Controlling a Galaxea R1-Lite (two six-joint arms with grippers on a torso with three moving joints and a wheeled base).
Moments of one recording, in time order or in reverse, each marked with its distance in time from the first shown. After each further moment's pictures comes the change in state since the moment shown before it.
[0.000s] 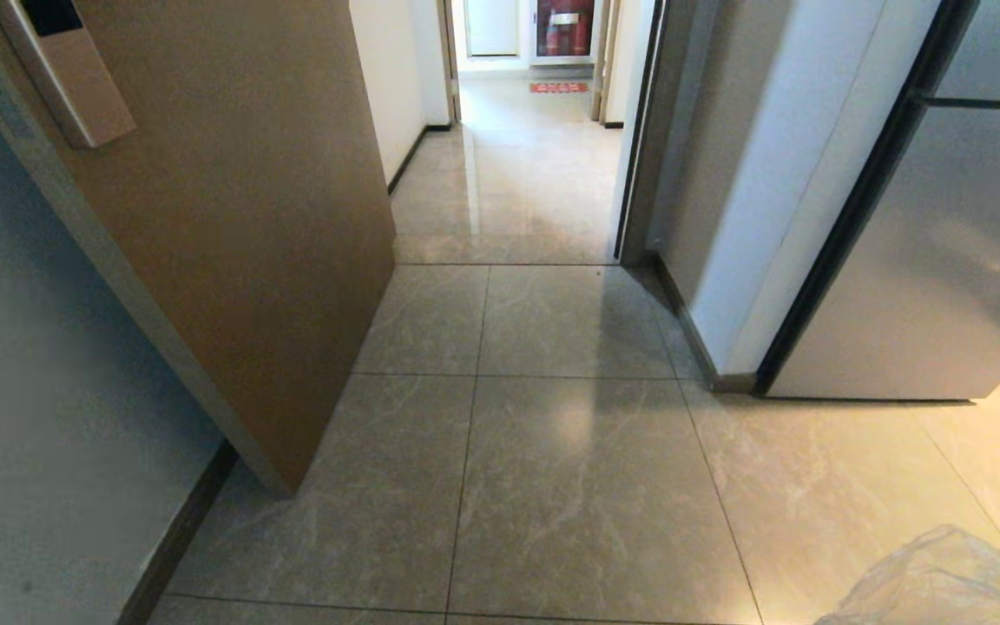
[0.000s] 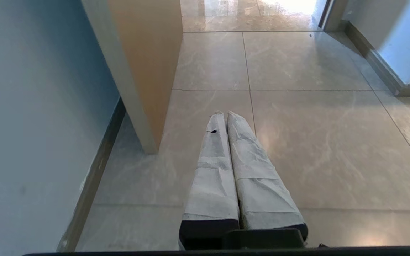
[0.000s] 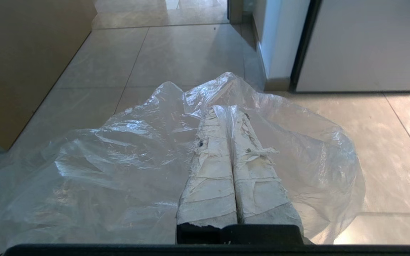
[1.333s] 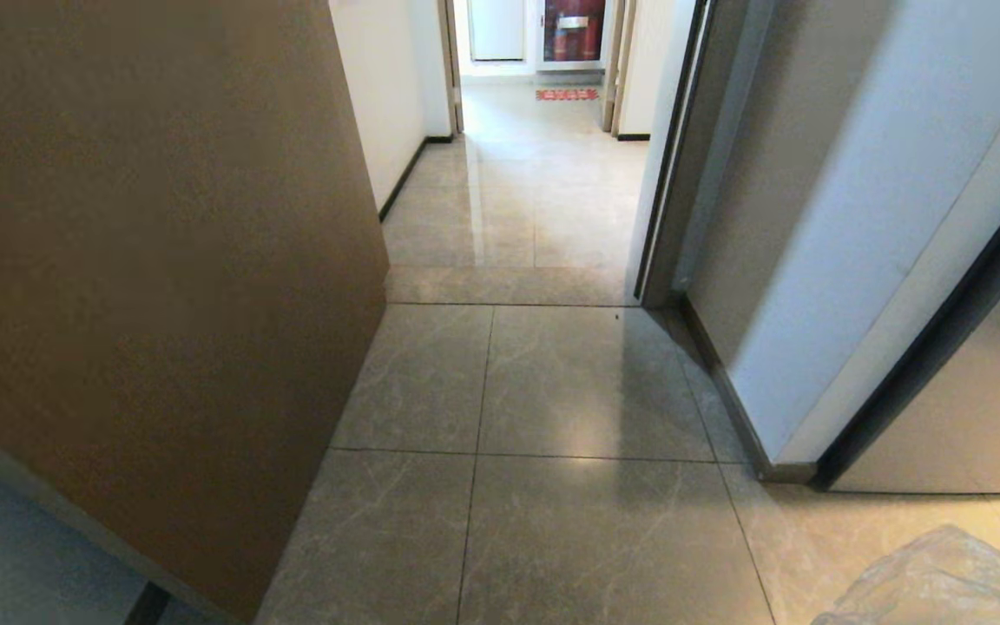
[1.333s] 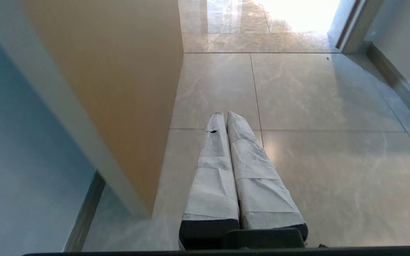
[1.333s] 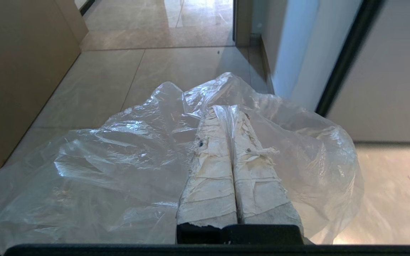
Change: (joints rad) left arm 0.000 0.000 0.000 0.000 0.000 0.000; right arm 0.000 0.000 0.000 0.000 0.000 0.000
